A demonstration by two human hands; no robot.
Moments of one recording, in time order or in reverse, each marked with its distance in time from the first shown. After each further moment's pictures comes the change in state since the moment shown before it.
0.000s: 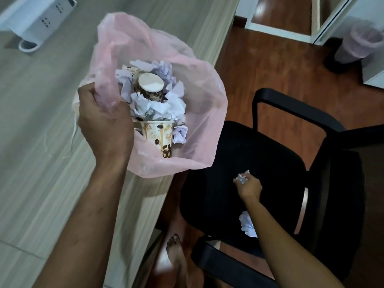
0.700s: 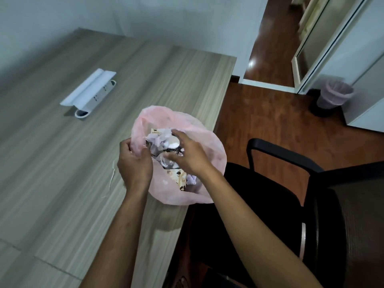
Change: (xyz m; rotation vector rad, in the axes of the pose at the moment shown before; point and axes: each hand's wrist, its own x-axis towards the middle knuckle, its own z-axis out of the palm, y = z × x) left_hand 0.027 0.044 -0.035 -0.055 -0.085 -0.142; right_hand -0.189 -0.307 -0.037 -0.017 -0.416 -0.873
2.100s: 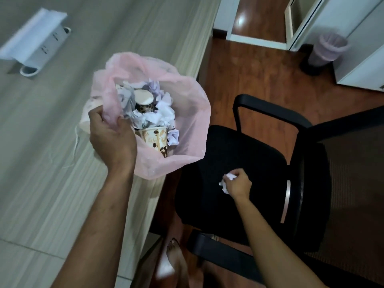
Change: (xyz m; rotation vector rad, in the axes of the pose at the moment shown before) left_hand -0.045 -0.033 0.030 0.052 0.091 0.088; right_hand -0.131 0.286 0.008 0.026 0.491 0.798
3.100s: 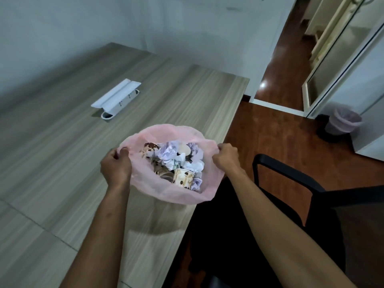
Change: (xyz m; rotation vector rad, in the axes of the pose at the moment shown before) left_hand 0.091 -0.003 -0.096 -0.086 0.027 -0.274; right_hand -0.071 -0.289 -0.028 -0.268 -0.133 -0.579
